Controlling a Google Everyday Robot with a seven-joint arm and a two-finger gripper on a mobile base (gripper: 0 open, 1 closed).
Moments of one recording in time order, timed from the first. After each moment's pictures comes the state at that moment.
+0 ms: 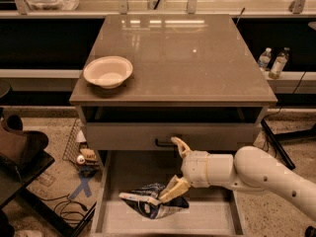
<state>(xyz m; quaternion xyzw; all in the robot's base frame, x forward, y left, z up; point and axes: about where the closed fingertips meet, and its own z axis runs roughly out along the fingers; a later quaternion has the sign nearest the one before) 0.462 -0.016 0.650 -0.53 0.65 0.29 0.46</state>
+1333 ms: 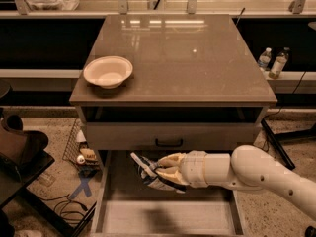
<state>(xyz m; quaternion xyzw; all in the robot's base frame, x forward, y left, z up) 0.462 -0.013 0.645 -0.54 0.65 0.28 0.45</state>
